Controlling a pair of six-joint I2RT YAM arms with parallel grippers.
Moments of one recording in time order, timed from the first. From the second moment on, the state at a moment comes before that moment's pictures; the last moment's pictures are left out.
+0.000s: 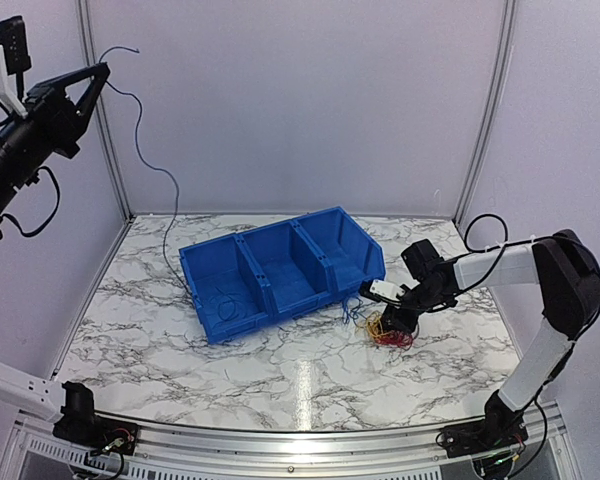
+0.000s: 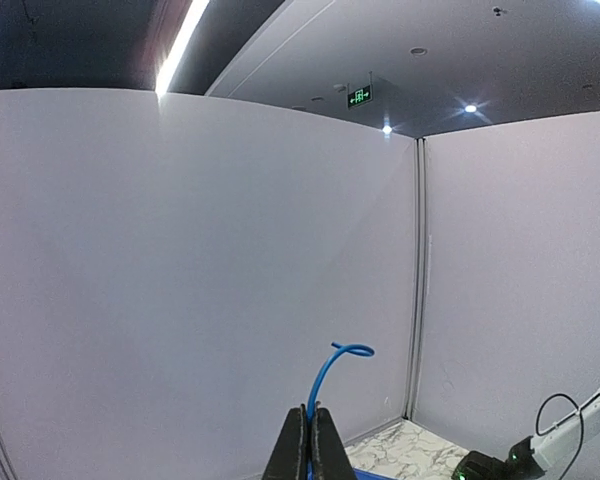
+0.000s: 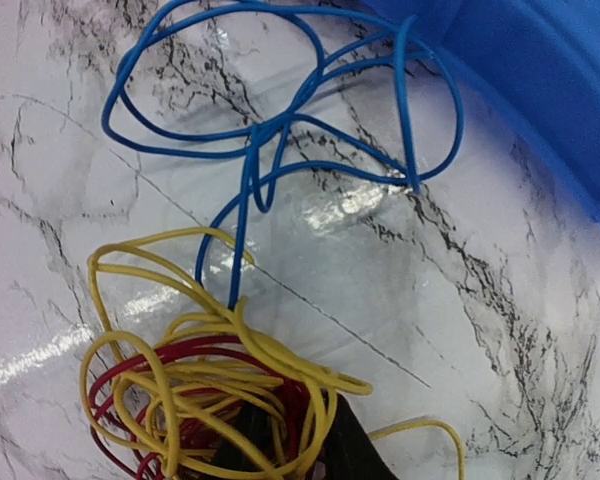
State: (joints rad) left arm -1.24 0.93 1.46 -0.09 -0.63 0.25; right arm 0.41 1.68 0.87 -0.37 -0.30 -0.66
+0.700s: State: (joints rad) left arm -1.24 1.12 1.58 -0.16 -0.76 0.28; right arm 0.41 1.40 0.99 -0.53 -0.26 -0.63
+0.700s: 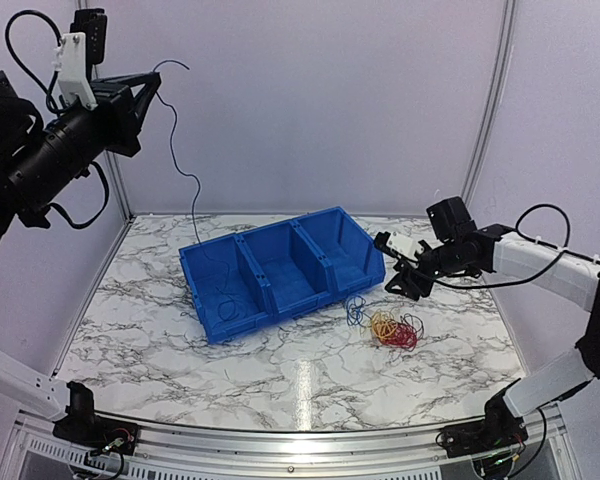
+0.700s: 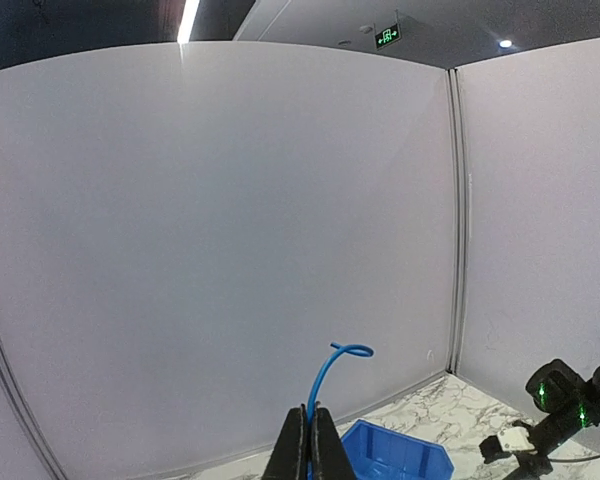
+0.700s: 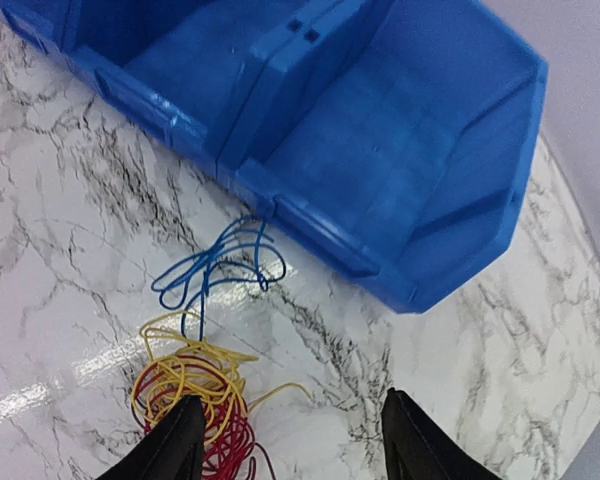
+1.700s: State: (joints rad) left arm -1.07 1.36 1.88 0.00 -0.77 0.64; right arm 0.41 1.36 0.82 -0.42 -0.41 -0.63
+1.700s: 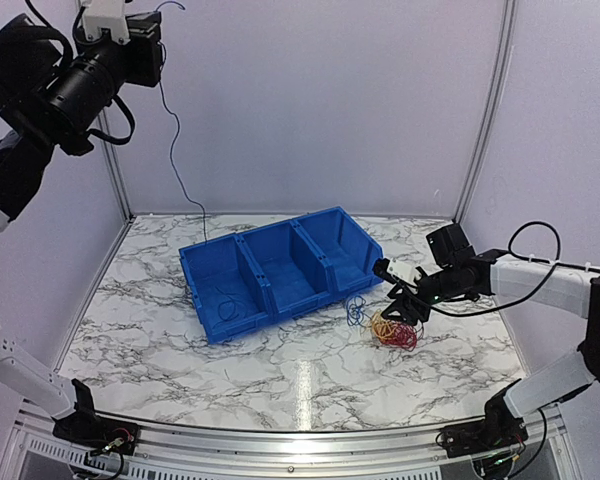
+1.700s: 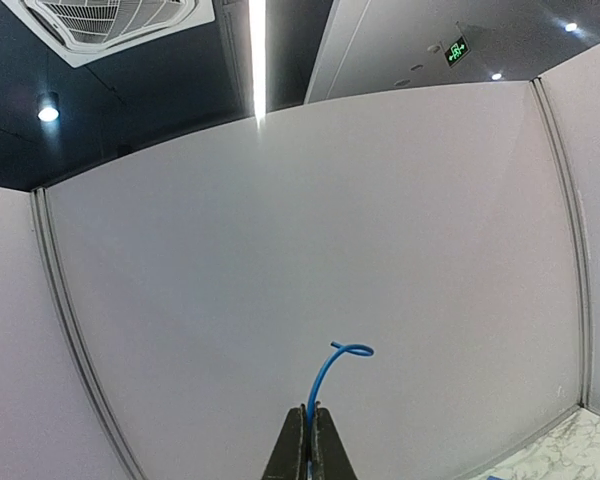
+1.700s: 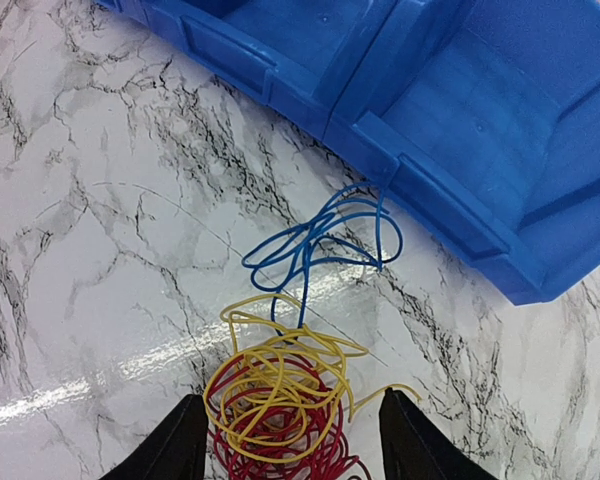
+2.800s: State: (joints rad) left arm -0.95 1.27 1.87 -0.03 -0.81 0.63; right arm 0.41 1.44 0.83 -0.42 -0.41 -0.65
